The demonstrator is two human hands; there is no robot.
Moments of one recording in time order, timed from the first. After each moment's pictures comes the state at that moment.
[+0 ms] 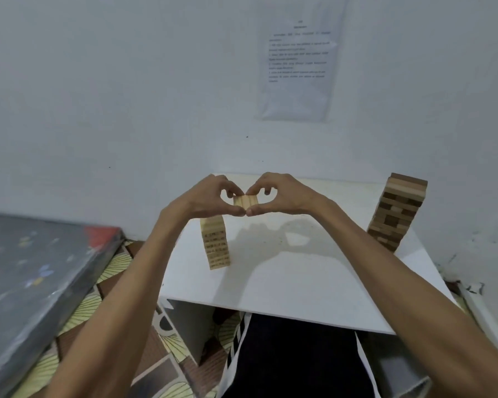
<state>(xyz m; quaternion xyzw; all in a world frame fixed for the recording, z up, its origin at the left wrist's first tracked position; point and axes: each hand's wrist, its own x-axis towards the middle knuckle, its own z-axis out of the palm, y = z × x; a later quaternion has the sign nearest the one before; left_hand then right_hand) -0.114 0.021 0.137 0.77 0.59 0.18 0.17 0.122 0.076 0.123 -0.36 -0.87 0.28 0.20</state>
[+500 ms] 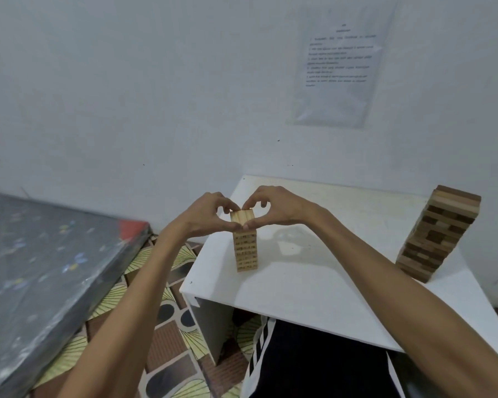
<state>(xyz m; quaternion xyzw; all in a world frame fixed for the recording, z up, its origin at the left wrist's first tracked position) -0.180 -0.016 0.109 0.71 0.65 0.20 0.17 0.042 0.076 0.111 -0.33 -0.90 0.27 0.11</state>
